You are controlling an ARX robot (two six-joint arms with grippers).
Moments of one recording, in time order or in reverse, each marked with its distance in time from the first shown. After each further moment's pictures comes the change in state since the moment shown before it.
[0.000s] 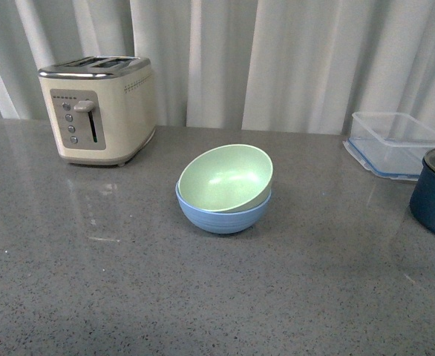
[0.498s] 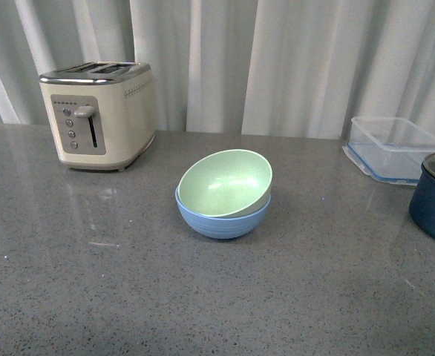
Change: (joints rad) left arm 0.000 0.000 0.000 0.000 0.000 0.000; right arm -0.100 -0.303 -0.234 -0.066 -0.095 -0.003
